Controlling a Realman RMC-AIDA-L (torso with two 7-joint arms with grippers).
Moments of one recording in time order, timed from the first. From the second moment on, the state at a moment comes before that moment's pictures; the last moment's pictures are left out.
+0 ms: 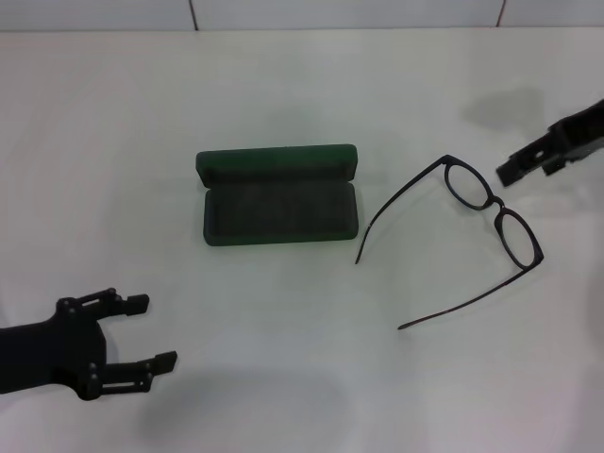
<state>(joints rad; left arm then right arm) -0.16 -2.06 0.77 0.80 2.01 1.62 -1.19 0.96 1.83 -1.01 -0.70 -2.39 -1.59 2.51</state>
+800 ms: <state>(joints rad) -0.16 -2.07 0.77 0.80 2.03 1.61 -1.18 1.03 1.96 -1.10 -0.61 -2.61 -1.43 2.63</state>
